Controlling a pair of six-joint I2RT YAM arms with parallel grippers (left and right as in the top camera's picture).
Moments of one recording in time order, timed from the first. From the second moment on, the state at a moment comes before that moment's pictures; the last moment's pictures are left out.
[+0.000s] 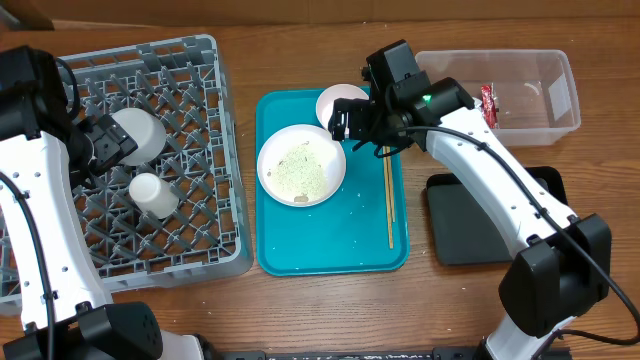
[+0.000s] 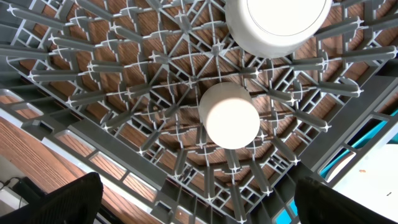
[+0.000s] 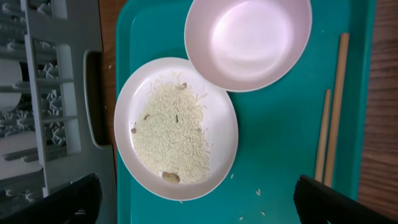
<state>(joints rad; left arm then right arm) 0.36 1.64 1.80 -1.50 -0.13 -0.44 0.45 1.85 1.65 -0.88 -0.21 0.50</state>
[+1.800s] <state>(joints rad) -0.52 1.96 2.20 -1.43 0.01 -0.25 -0.17 1.82 2.03 -1.36 0.28 0.62</state>
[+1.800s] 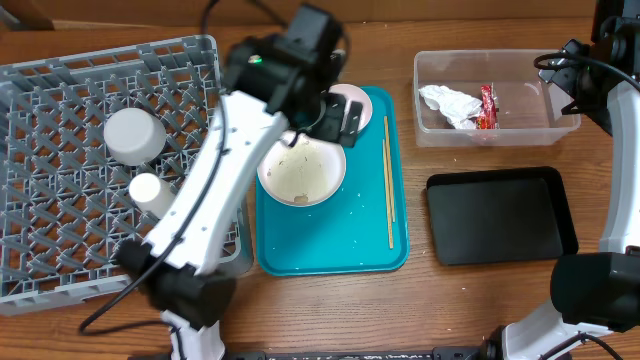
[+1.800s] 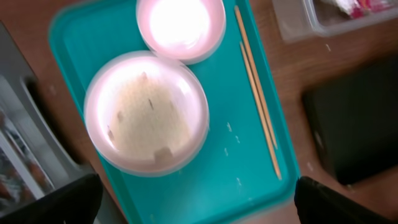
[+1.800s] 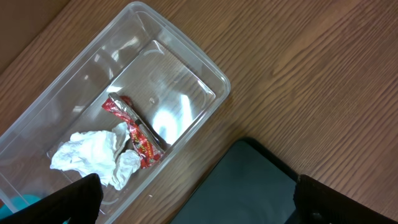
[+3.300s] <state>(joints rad) -0.62 2.47 2.22 -1.01 -0.12 -0.18 -0.17 1.82 2.03 -1.36 0.28 0.62</state>
